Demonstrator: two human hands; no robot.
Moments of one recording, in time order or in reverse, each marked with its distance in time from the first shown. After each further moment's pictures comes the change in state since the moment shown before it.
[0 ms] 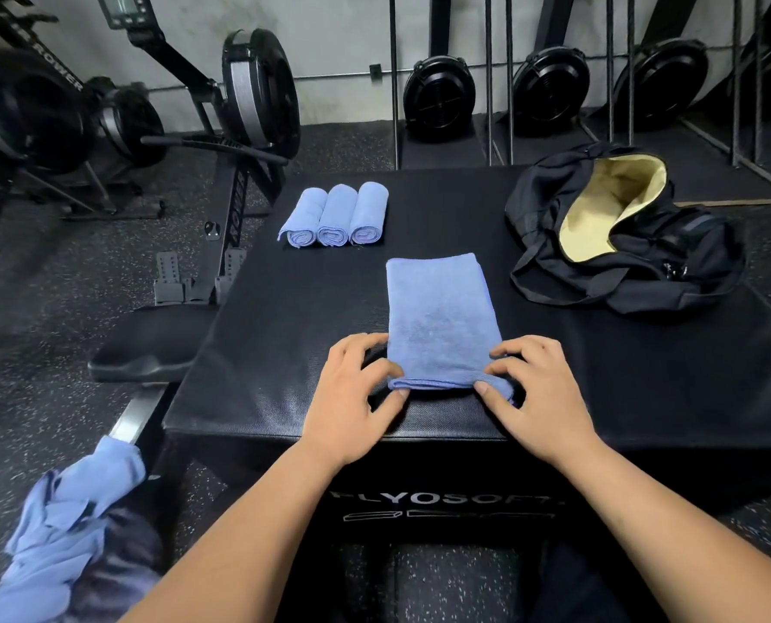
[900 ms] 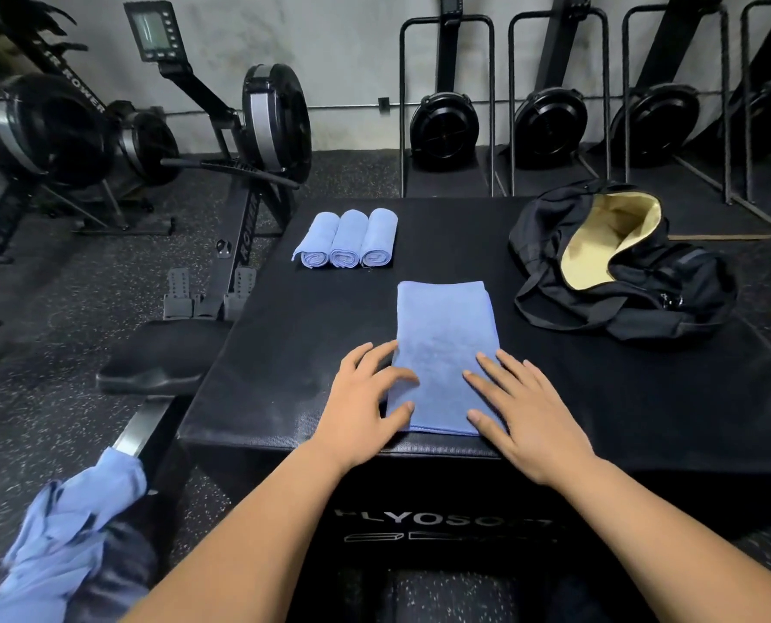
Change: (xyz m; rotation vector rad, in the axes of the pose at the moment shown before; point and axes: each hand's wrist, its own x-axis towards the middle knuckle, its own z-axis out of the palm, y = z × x) left_hand 0.010 -0.011 -0.003 0.029 -0.105 -0.041; right_hand 0.006 -0.012 -0.004 -0.330 -0.385 -0.089
